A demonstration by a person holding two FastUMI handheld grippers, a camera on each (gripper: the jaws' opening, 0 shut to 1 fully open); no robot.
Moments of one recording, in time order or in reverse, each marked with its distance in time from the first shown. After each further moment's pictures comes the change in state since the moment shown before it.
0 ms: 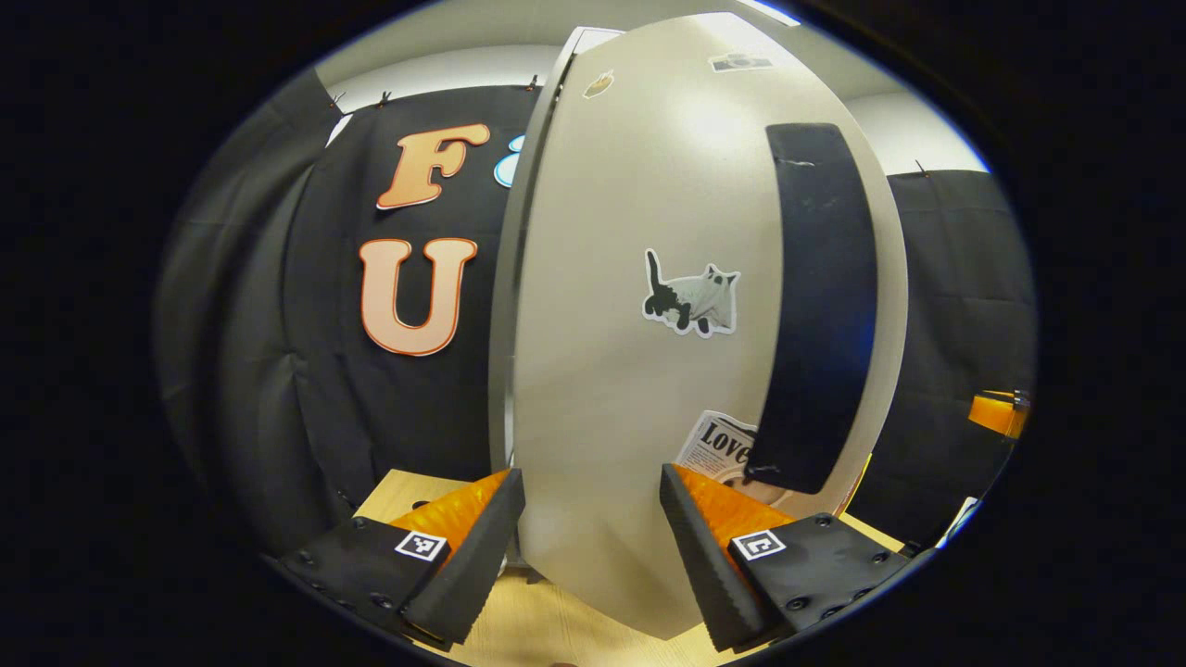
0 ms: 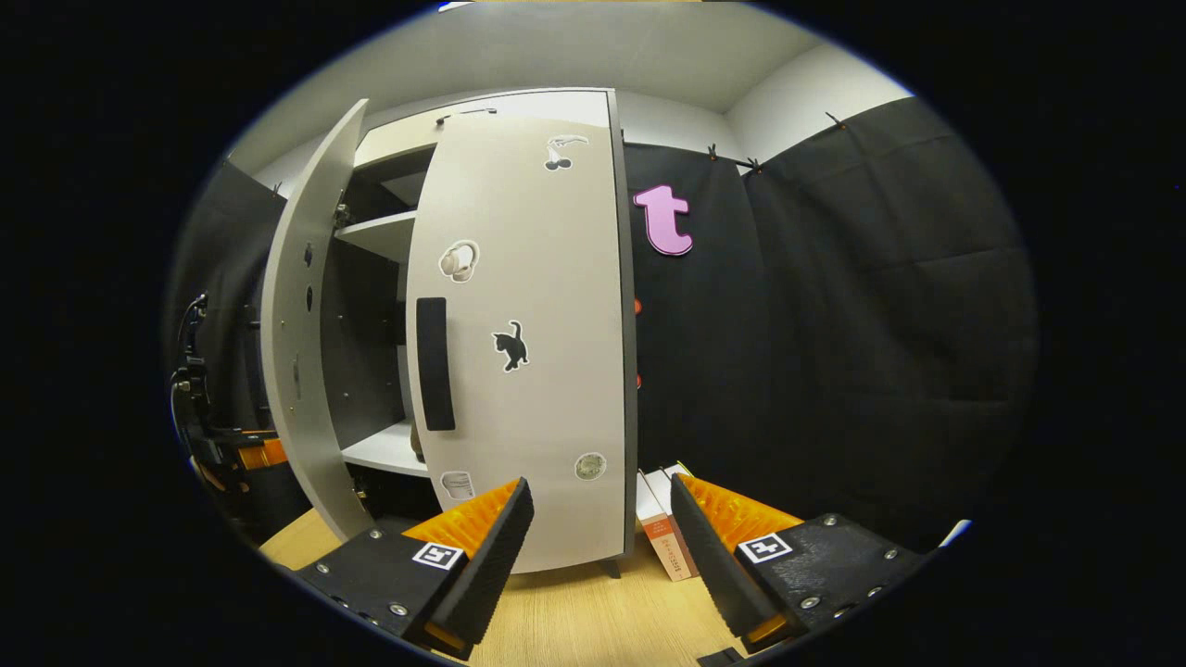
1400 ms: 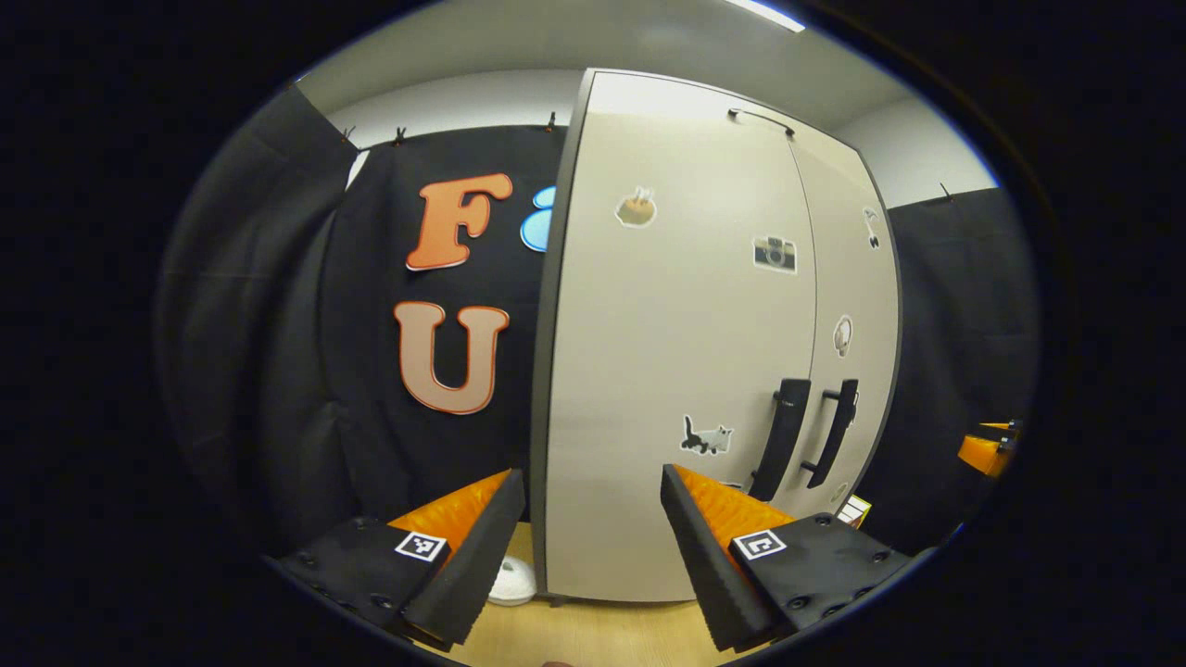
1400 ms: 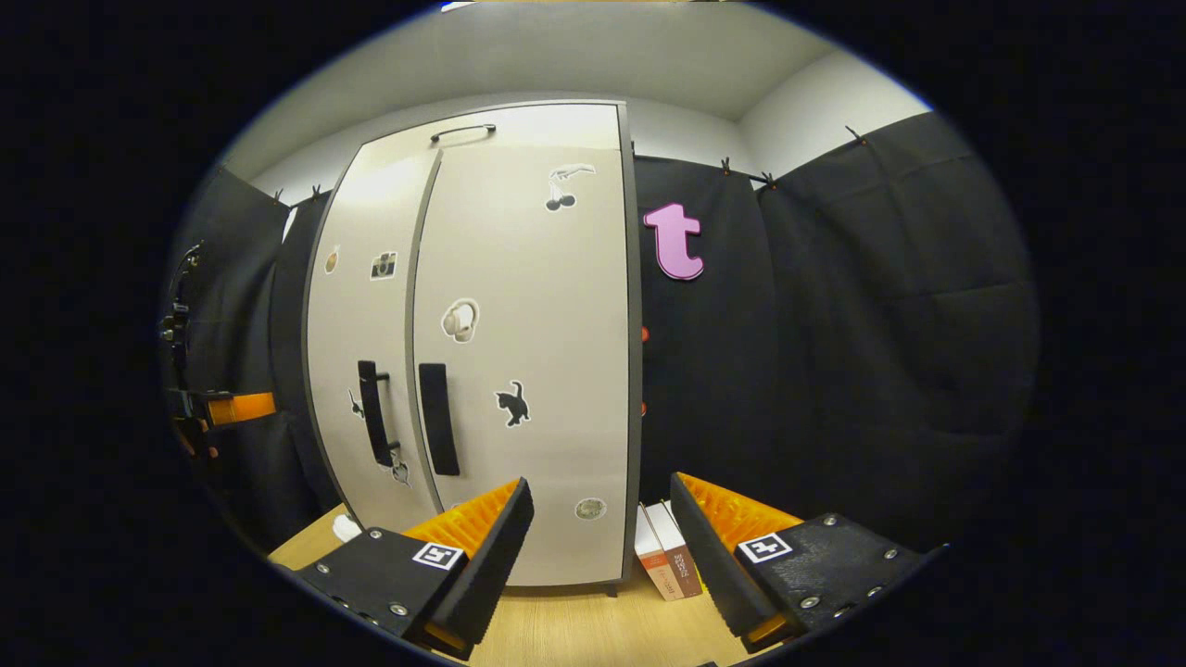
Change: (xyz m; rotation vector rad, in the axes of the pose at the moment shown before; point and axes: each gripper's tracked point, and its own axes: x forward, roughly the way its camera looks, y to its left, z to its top) left arm -0.085 0.041 0.147 -0.007 -0.100 0.135; right arm 0.002 -0.001 0.085 -0.030 -0.043 0.050
